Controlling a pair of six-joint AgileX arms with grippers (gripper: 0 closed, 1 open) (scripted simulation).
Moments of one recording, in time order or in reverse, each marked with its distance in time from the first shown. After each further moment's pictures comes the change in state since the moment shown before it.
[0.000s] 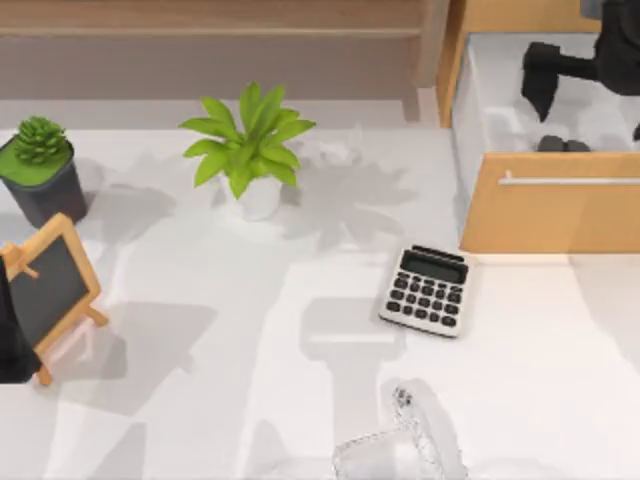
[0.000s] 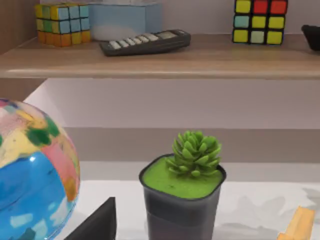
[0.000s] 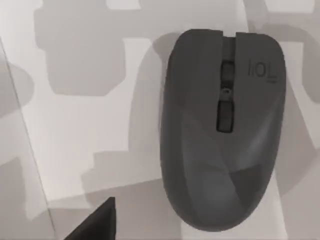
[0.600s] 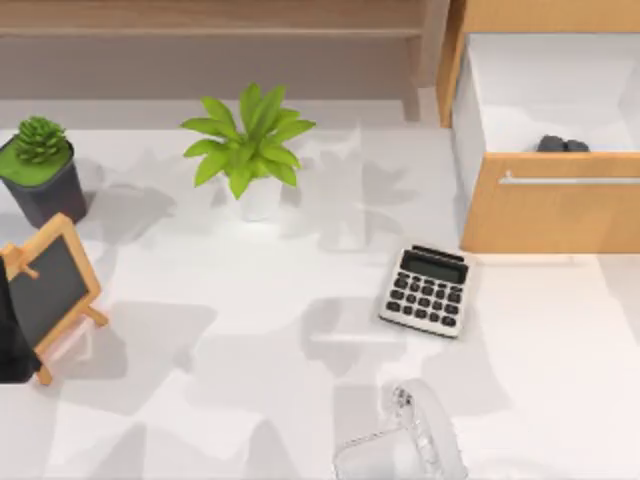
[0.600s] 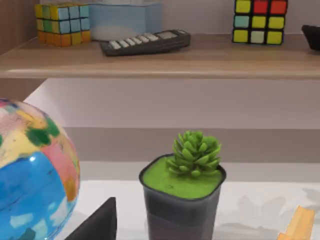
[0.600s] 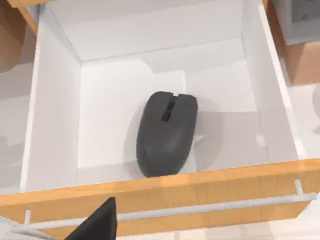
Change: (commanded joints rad) left arm 0.000 0.000 0.000 0.000 0.000 0.000; right arm -0.070 -1.036 -0.881 0.478 -0.023 -0.167
